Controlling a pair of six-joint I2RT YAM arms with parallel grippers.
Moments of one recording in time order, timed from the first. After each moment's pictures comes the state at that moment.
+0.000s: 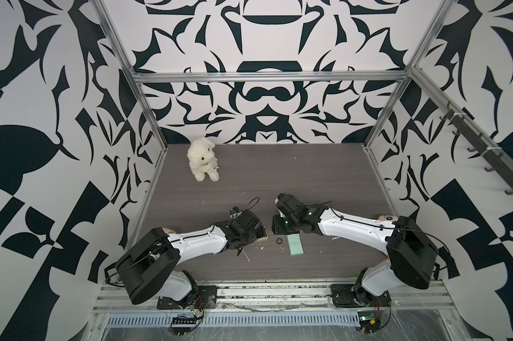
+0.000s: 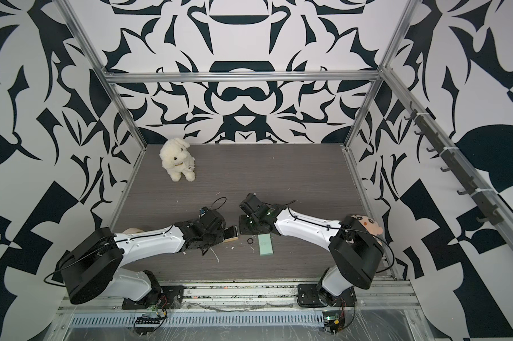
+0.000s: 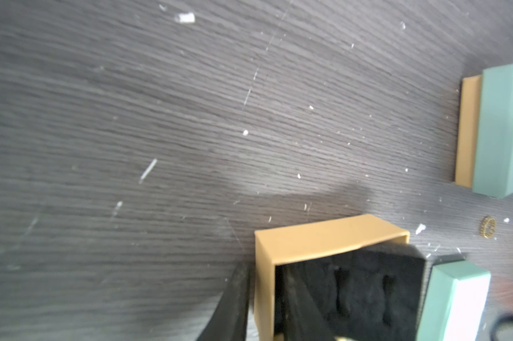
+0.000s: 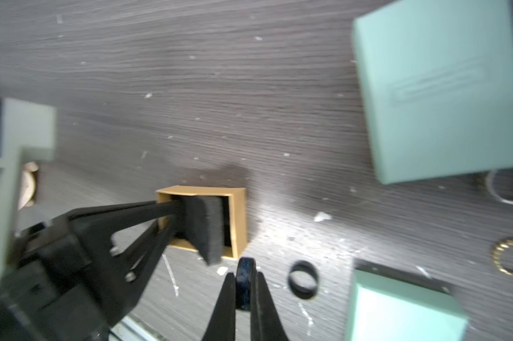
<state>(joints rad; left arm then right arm) -0.88 1.43 0.62 -0.29 -0.10 -1.12 0.85 1.53 0.93 -0.42 -0.12 0.81</state>
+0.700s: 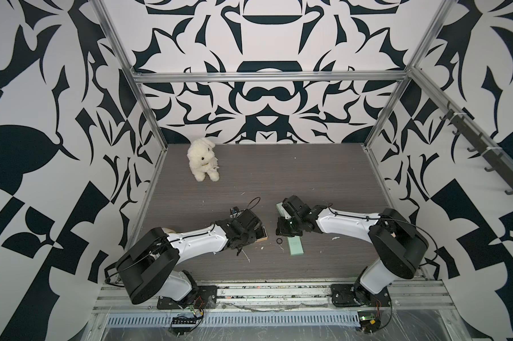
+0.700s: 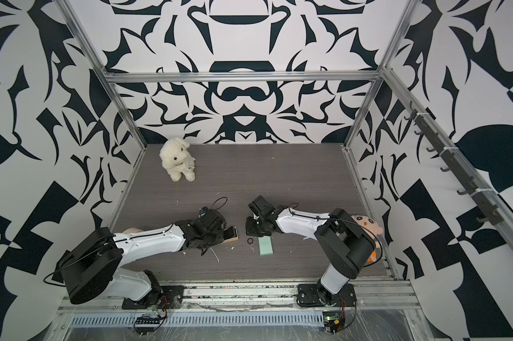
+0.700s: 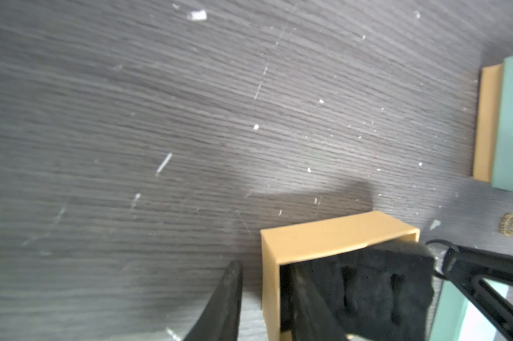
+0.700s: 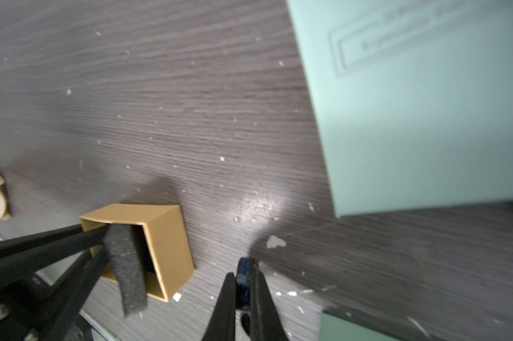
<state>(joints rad) -0.88 1.43 0.64 -0.36 -0.12 -1.10 0.76 1.62 0.83 -0.30 -0.24 0.80</state>
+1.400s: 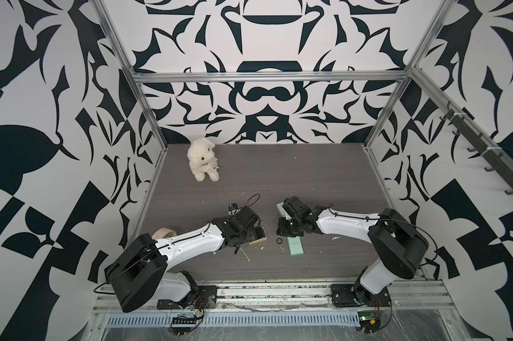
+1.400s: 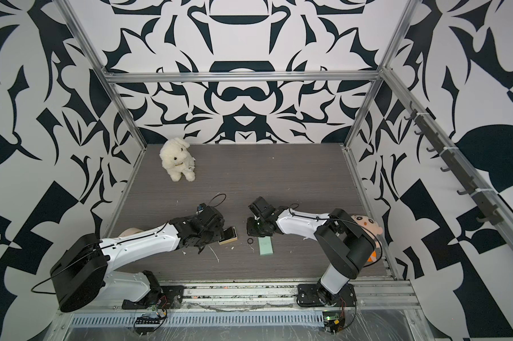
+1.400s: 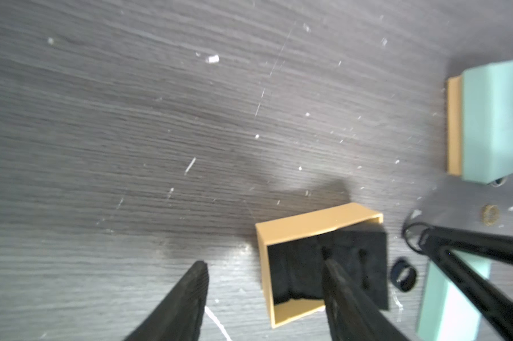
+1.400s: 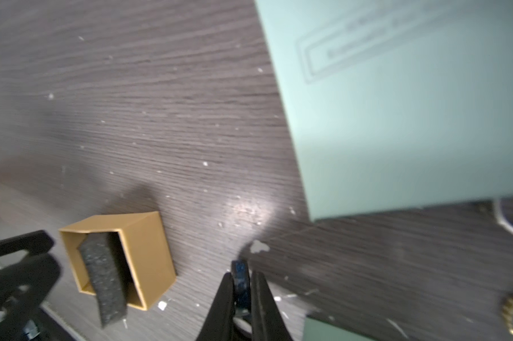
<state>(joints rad) -0.88 1.34 0.70 -0.49 -0.16 -1.05 0.76 1.62 0.82 -0.31 -0.19 0.79</state>
